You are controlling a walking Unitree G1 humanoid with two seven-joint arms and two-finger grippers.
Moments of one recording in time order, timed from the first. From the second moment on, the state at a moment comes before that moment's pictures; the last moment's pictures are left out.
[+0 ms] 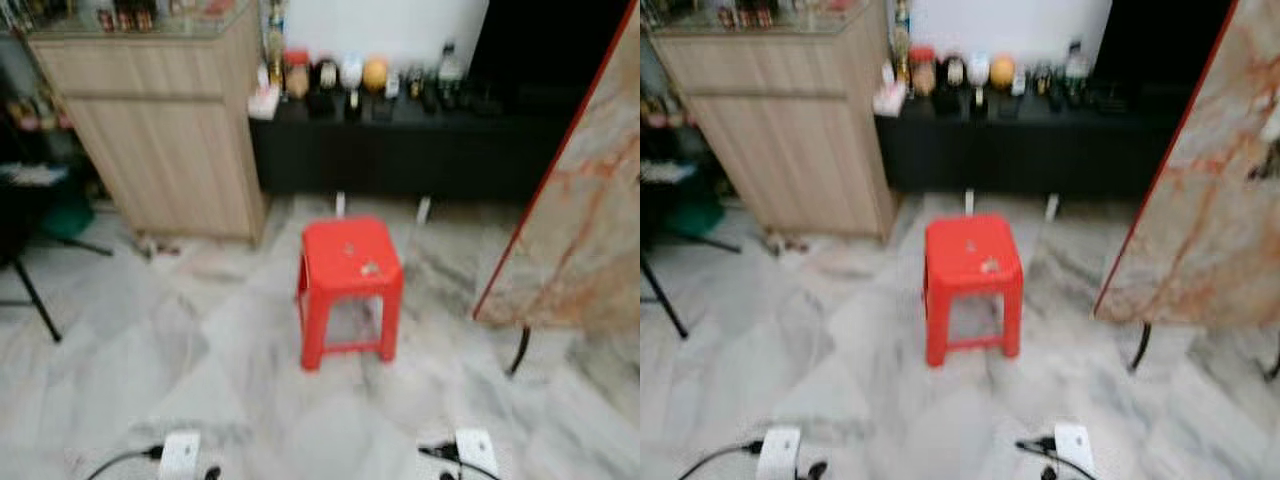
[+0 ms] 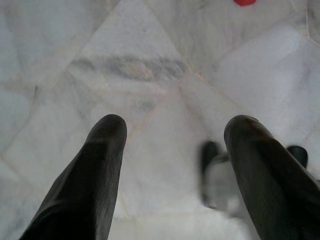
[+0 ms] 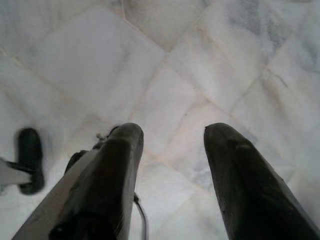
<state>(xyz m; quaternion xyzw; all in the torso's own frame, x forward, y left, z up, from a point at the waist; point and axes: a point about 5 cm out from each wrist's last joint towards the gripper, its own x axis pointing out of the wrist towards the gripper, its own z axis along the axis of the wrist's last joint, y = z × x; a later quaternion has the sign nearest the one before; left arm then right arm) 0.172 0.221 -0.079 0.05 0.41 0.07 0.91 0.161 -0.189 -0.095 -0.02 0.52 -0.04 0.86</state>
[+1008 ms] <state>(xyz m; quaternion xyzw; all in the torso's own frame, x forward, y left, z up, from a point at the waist) 0.169 0.222 -0.081 0.04 0.42 0.07 0.91 0.160 -0.192 -0.095 -0.05 0.53 0.01 0.85</state>
